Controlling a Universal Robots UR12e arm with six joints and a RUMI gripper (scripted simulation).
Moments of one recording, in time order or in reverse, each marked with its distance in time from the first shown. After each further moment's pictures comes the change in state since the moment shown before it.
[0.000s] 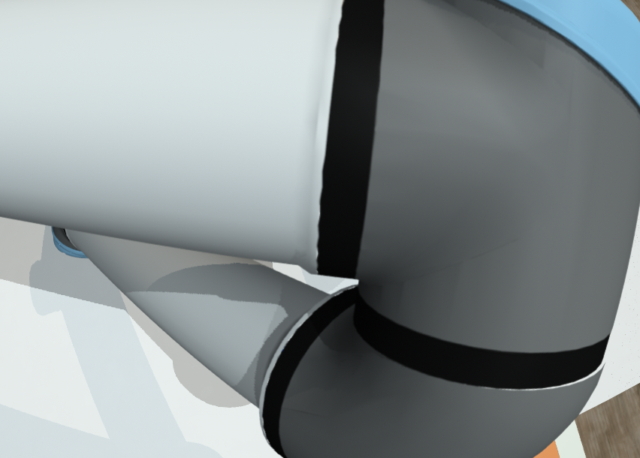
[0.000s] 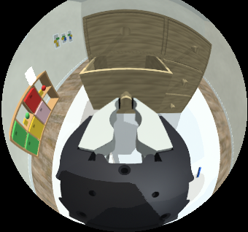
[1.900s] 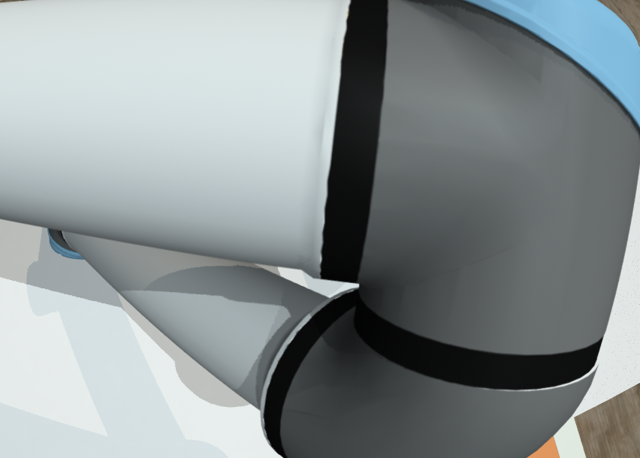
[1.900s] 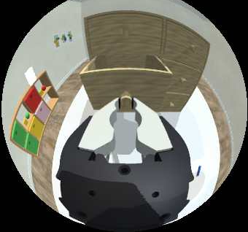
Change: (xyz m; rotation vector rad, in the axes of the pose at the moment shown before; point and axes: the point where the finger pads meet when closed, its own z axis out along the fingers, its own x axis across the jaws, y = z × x) arm 0.000 0.002 -0.006 0.002 0.001 0.000
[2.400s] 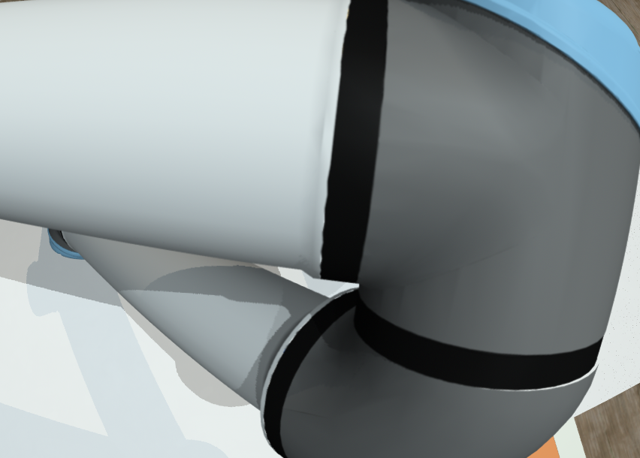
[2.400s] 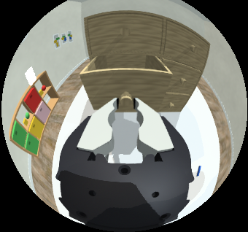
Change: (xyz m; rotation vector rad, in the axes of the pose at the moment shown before) arm 0.000 0.000 0.000 0.000 0.000 0.000
